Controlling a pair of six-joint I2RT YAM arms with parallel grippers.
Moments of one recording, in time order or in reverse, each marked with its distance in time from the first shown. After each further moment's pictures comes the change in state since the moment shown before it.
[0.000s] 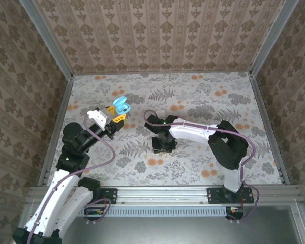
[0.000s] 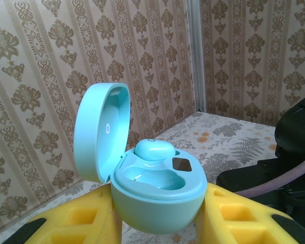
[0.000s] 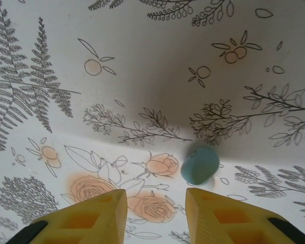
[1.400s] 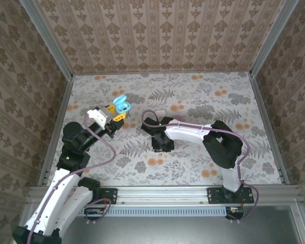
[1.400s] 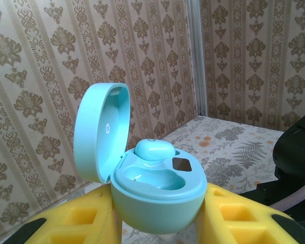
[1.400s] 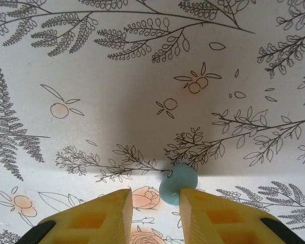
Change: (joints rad) left arm 0.000 0.013 0.000 0.034 0.000 0.000; right arm 0.028 0.056 0.045 -0.036 0.154 0.090
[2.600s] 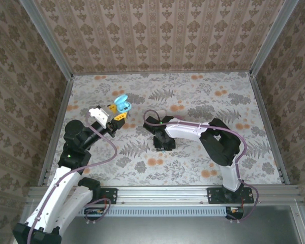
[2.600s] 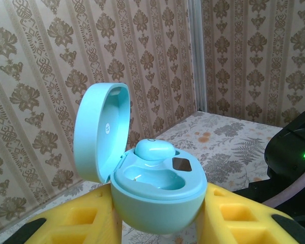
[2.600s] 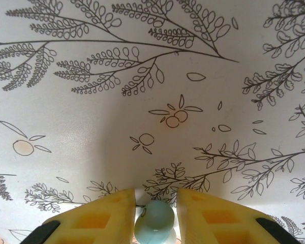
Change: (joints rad) left arm 0.000 0.032 0.000 0.008 0.000 0.000; right arm -0.039 0.039 -0.008 0.024 -0.011 -0.022
